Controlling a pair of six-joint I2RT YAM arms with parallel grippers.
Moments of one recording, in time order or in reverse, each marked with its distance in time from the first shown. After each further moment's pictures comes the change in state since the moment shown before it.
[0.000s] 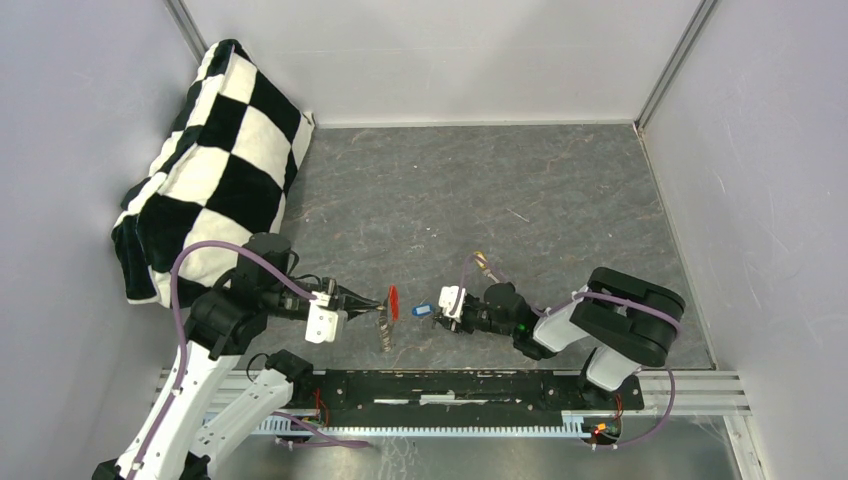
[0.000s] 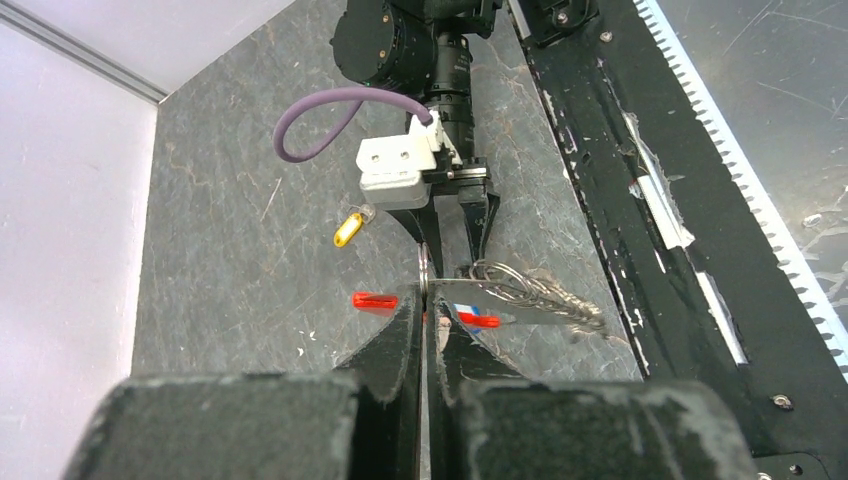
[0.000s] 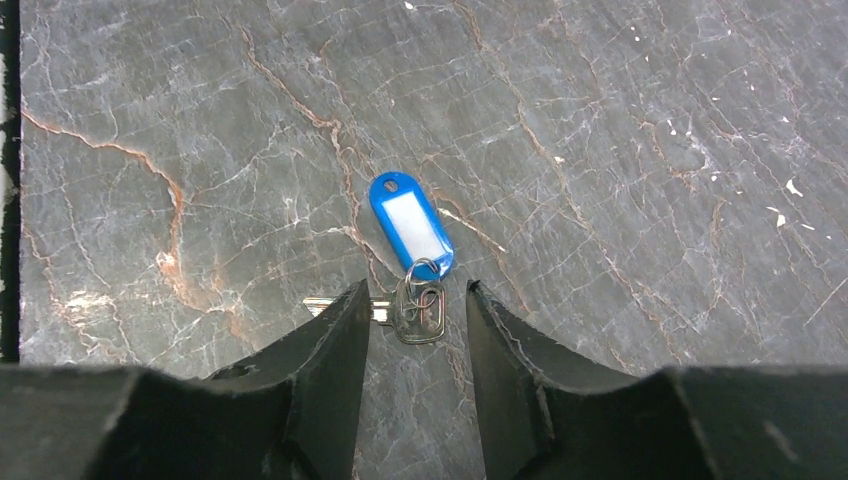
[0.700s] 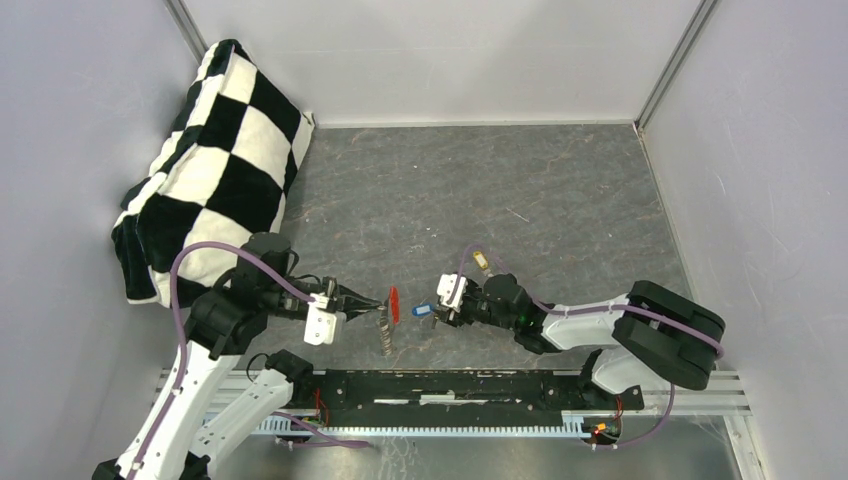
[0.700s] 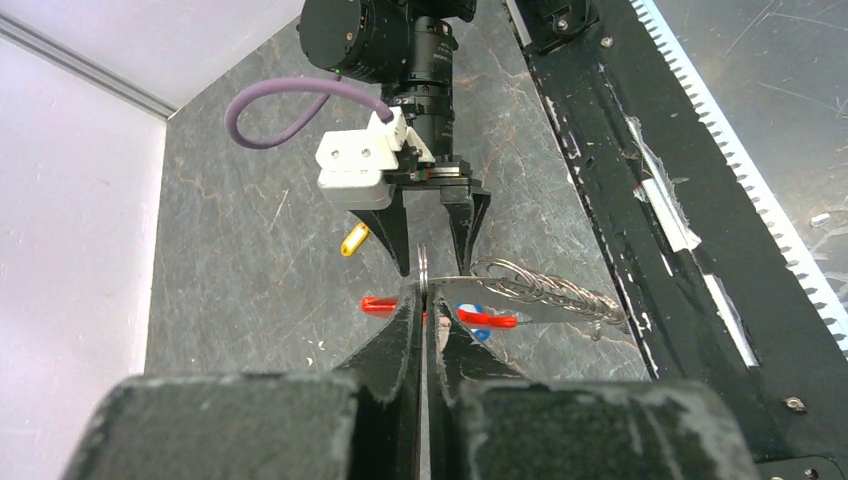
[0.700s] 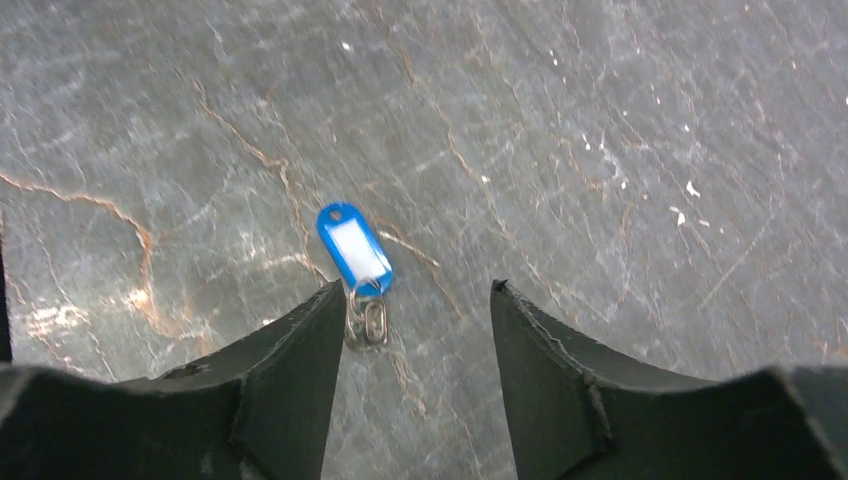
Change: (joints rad) left arm 0.000 0.002 0.002 0.009 0.017 0.016; right arm 0.000 -0.204 0.070 -0.298 0.099 -0.002
